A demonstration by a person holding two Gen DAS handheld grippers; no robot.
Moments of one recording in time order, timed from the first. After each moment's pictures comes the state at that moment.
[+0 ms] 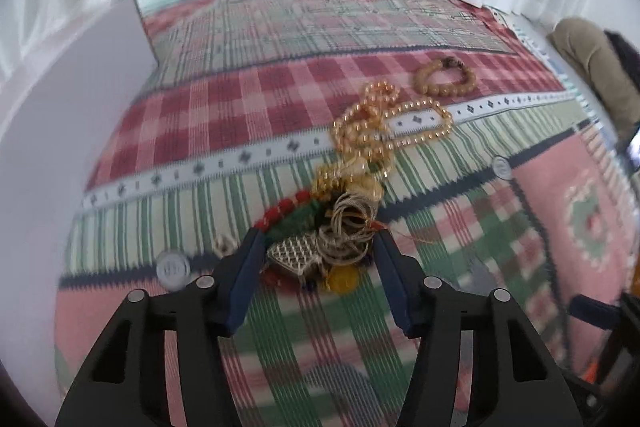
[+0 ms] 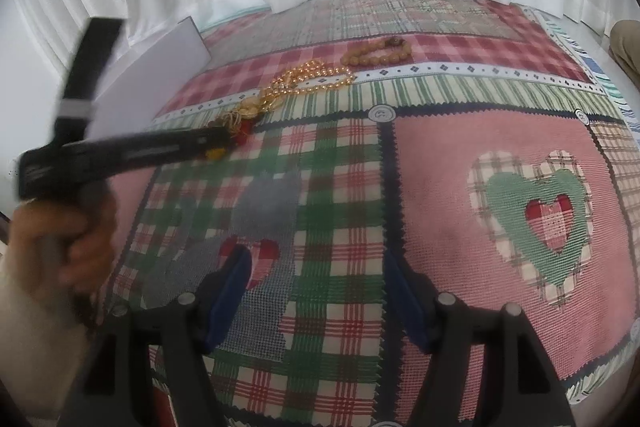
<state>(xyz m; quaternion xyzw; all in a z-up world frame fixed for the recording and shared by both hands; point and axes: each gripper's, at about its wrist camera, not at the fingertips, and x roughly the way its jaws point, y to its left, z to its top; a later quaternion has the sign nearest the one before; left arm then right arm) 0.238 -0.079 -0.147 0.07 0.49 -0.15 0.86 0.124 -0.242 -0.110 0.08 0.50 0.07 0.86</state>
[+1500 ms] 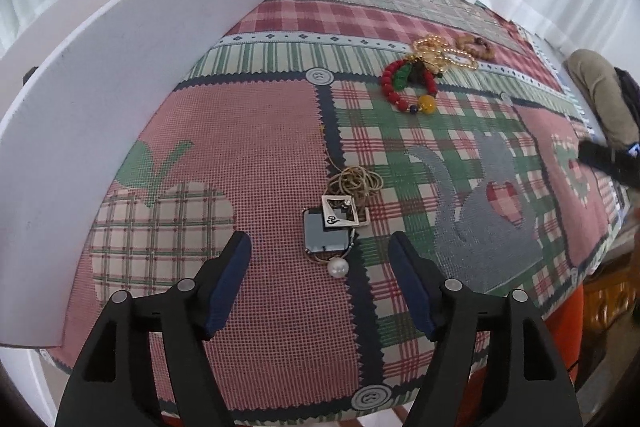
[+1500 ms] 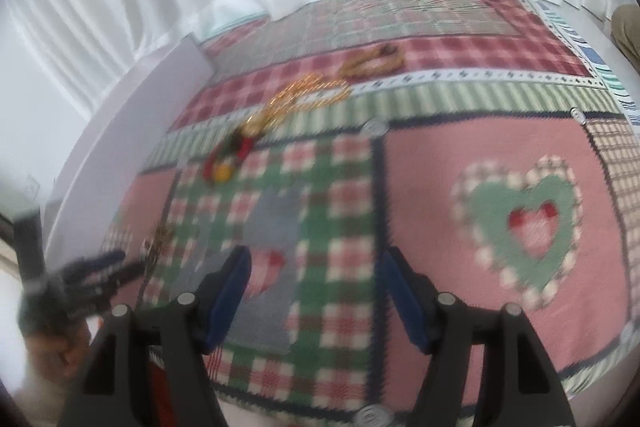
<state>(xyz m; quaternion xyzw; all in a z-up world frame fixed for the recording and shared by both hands) 0.114 0.045 -0.140 -0.02 0.53 -0.10 0.84 0.134 -0.270 -0.084 0.12 0.51 0.08 0.85</state>
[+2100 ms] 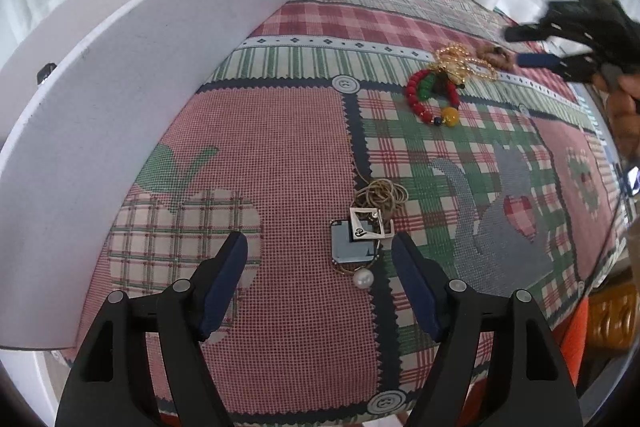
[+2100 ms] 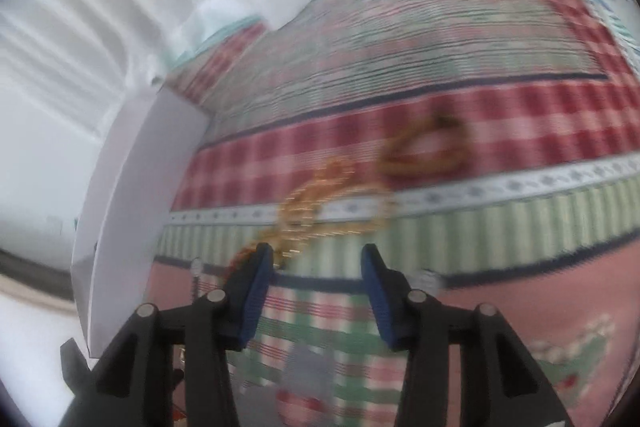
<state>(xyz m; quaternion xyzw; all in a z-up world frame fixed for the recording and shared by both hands) 0.121 0.055 -0.137 -0.03 0.53 -0.07 0.84 0.304 -0.246 -0.080 0.17 0.57 0.13 0.79</state>
